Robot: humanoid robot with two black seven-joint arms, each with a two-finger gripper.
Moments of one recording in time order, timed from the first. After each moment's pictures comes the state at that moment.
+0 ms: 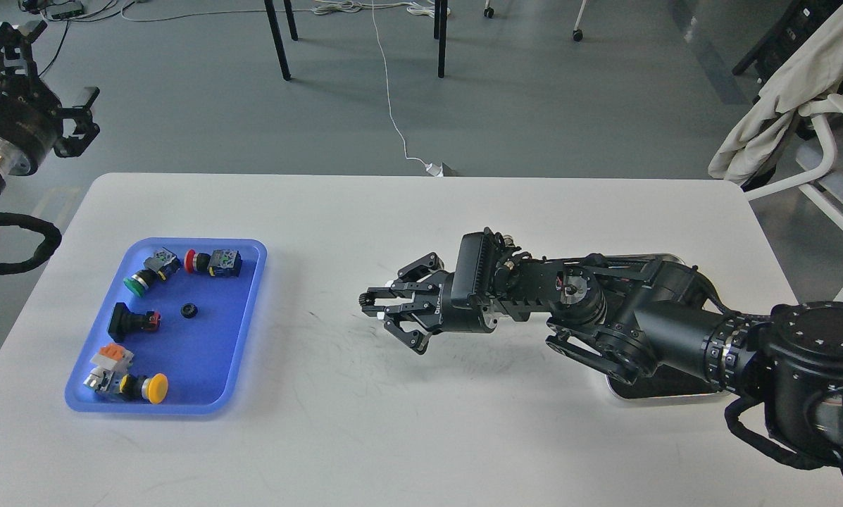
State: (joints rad) left arm -0.91 0.58 -0.51 -0.42 0.00 -0.45 -0.36; right arm 0.99 0.00 -0.07 0.72 -2.06 -0.34 0.49
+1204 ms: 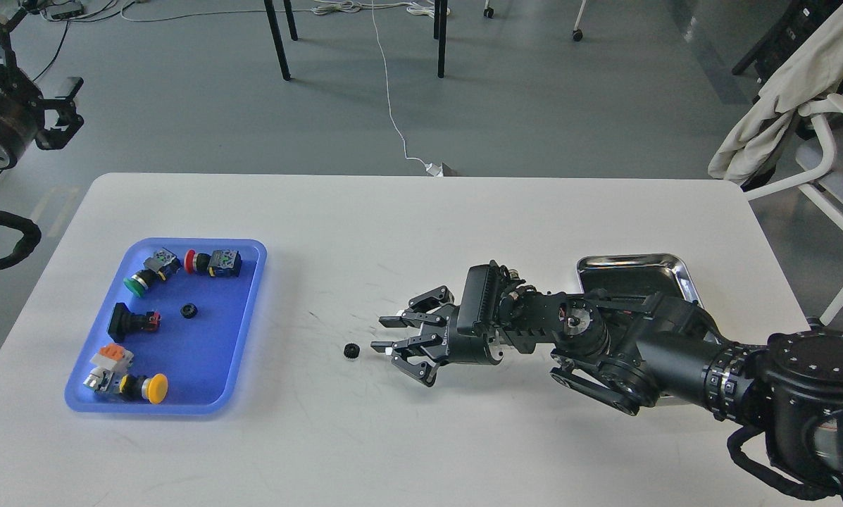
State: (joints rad) left arm -0.91 0.64 -0.51 -0.46 0.00 -0.46 -0.36; right arm 0.91 0.00 -0.07 0.69 -2.04 -0.31 0.49
